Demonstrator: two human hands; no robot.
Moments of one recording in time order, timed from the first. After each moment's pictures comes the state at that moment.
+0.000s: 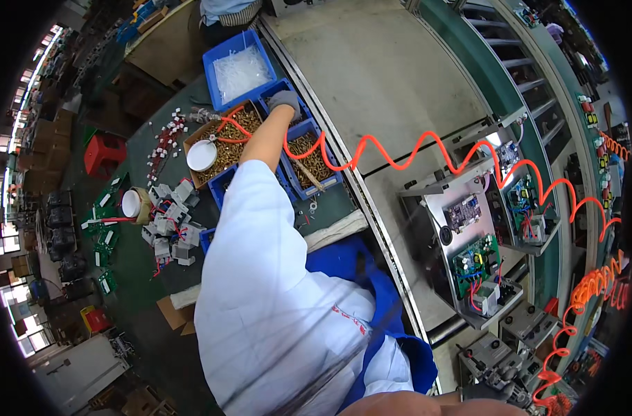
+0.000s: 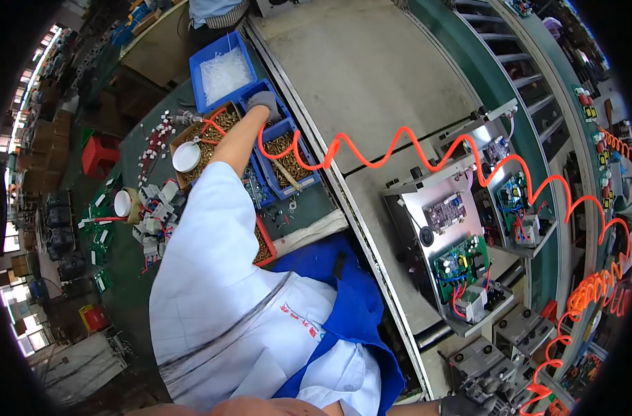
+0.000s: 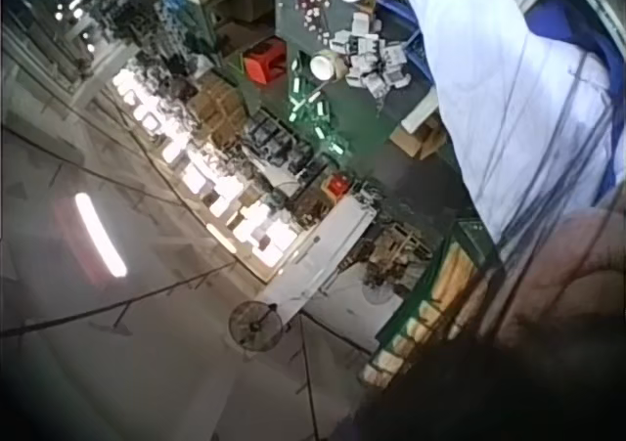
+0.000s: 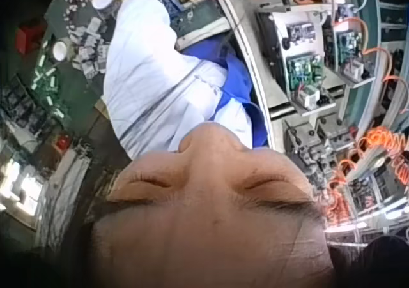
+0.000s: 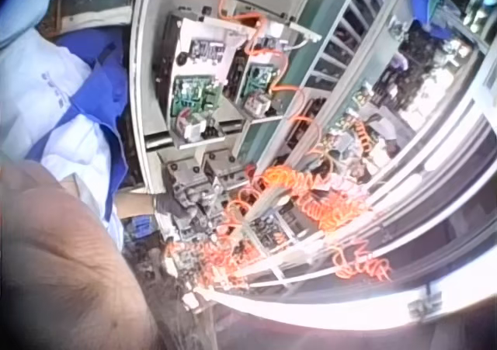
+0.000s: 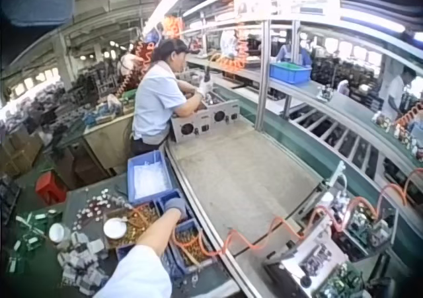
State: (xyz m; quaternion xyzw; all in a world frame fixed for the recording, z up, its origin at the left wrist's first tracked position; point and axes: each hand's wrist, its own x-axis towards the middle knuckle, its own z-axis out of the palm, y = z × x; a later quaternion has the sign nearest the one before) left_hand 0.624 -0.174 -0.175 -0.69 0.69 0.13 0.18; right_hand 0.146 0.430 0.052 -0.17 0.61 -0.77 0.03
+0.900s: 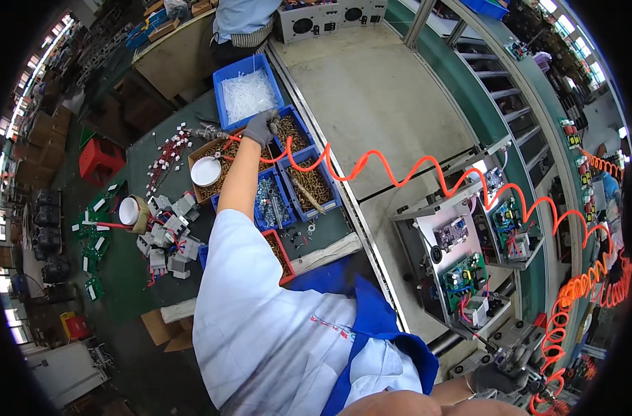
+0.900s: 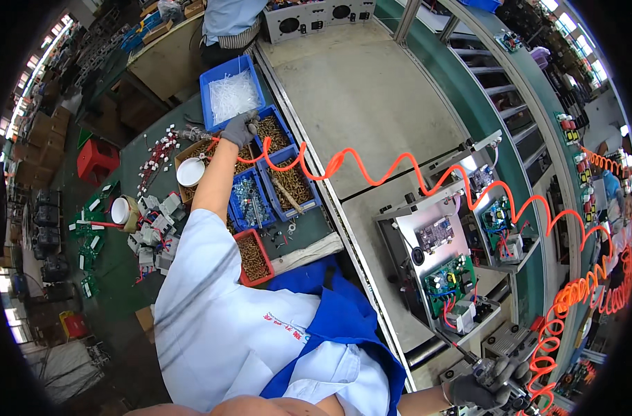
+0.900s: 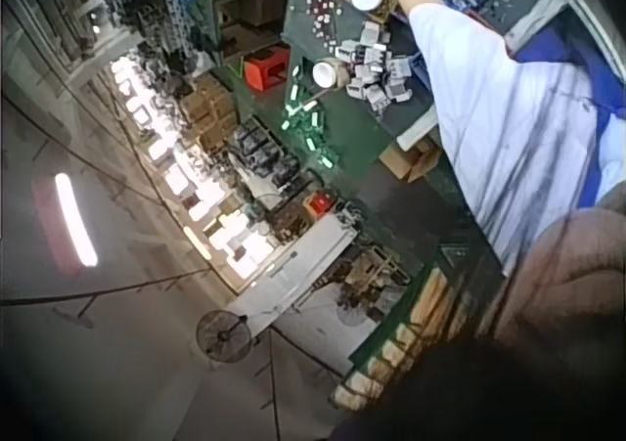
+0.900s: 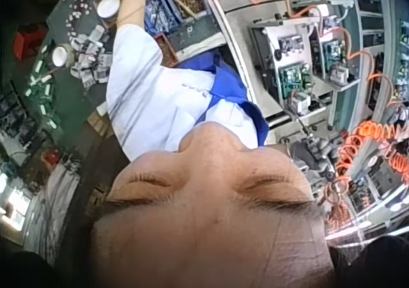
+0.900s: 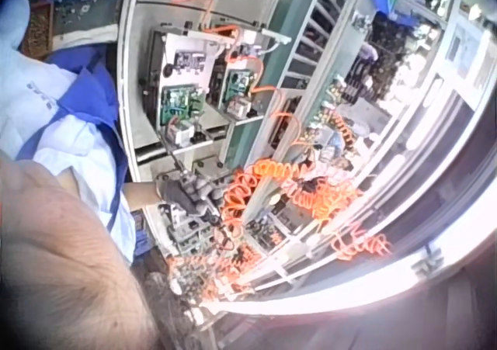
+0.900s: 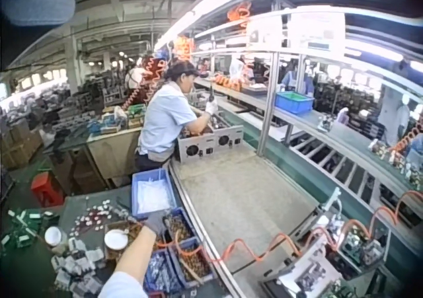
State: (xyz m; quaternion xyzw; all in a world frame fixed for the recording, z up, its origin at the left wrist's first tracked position) left_hand 0.727 -0.177 -0.196 -0.50 0.13 0.70 -0.50; right_hand 0.171 0.346 0.094 -0.31 0.47 -0.83 0.02
